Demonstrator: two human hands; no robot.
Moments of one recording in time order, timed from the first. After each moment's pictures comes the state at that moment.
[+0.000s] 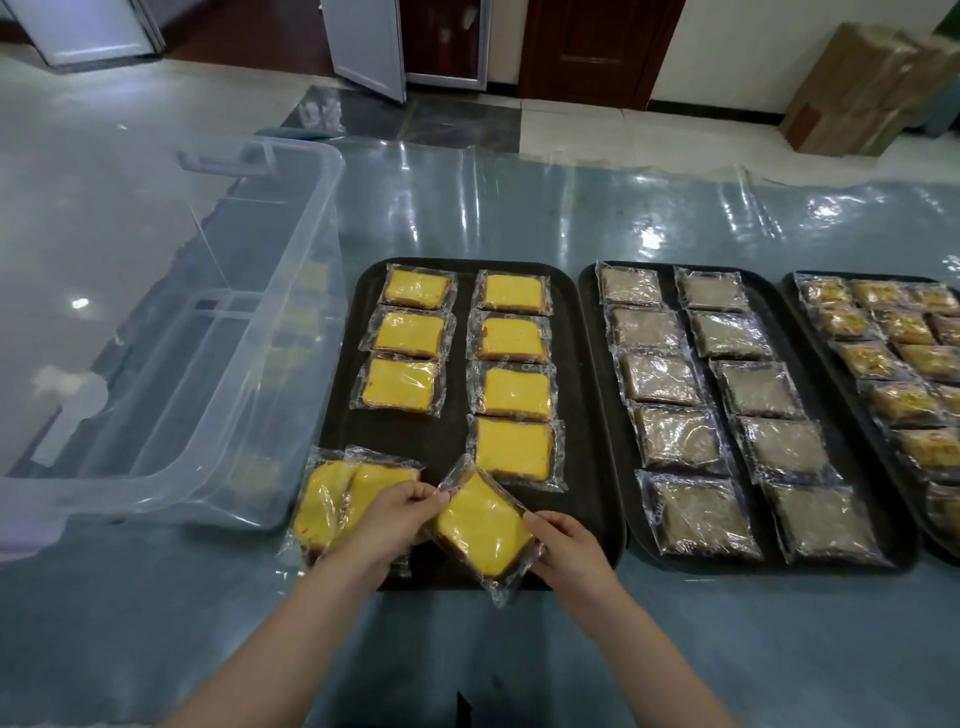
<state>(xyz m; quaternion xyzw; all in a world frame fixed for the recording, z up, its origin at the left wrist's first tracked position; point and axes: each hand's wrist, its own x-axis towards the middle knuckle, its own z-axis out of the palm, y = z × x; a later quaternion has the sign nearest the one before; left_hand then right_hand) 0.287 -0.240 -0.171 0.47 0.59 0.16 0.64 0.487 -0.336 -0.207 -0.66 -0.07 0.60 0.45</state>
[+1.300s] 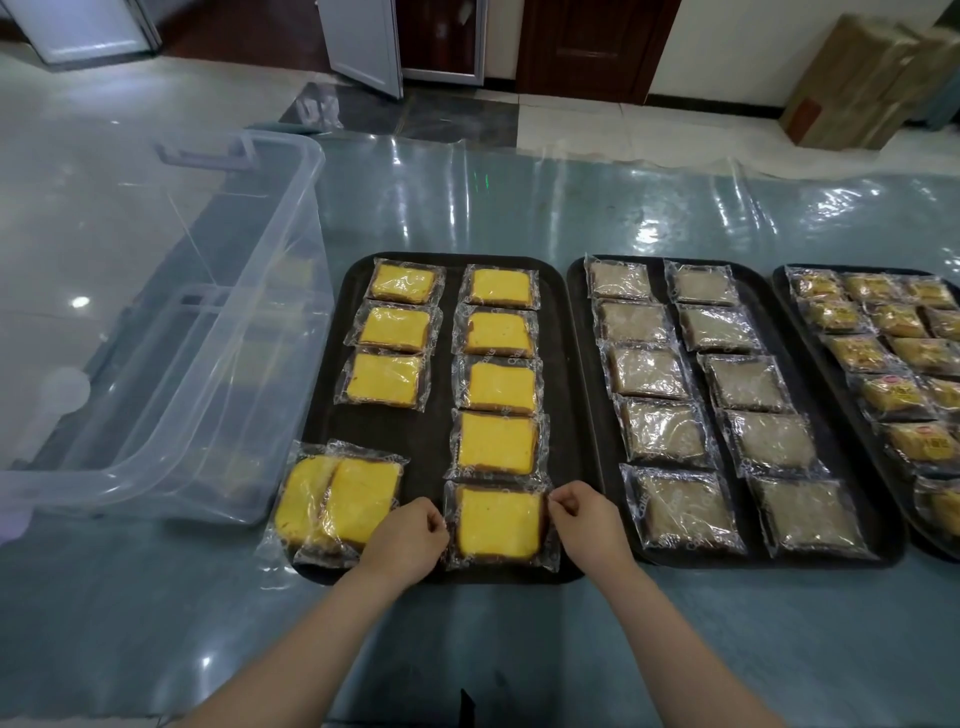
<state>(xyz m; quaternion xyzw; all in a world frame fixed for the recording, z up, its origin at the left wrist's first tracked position) 0.313 -0.262 -0.200 0.69 0.59 -0.01 0.42 0.541 -0.329 -0.207 -0.82 -0.38 0.35 0.25</state>
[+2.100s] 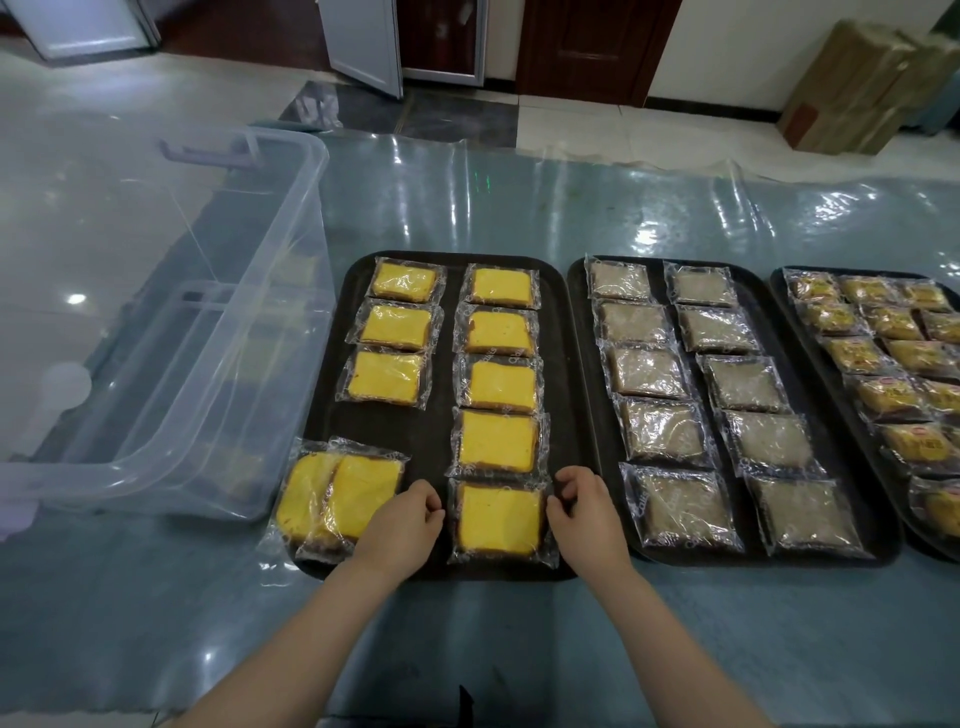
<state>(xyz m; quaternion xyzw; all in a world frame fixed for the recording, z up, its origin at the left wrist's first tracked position) 0.305 -0.257 -0.196 0.74 0.56 0.03 0.37 0.530 -0.334 -0.194 -0.81 -0.44 0.28 0.27</state>
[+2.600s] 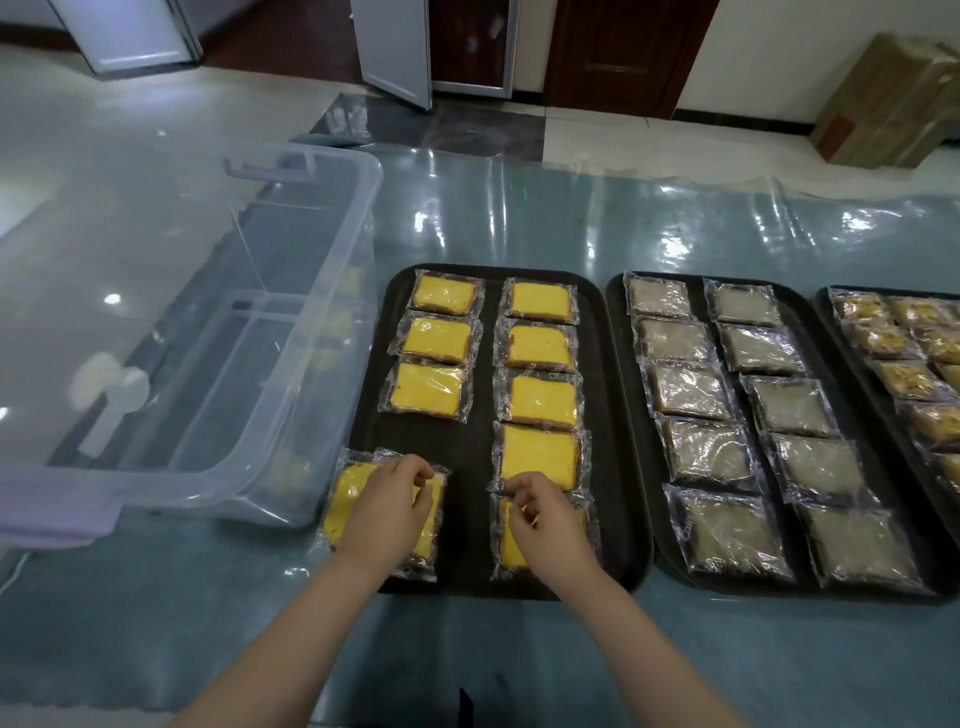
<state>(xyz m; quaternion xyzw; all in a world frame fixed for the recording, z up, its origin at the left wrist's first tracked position) 0.254 -0.224 -0.178 0.76 0.57 0.16 0.27 0.454 -0.299 -0.181 -0.72 -0.51 0.37 0.30</state>
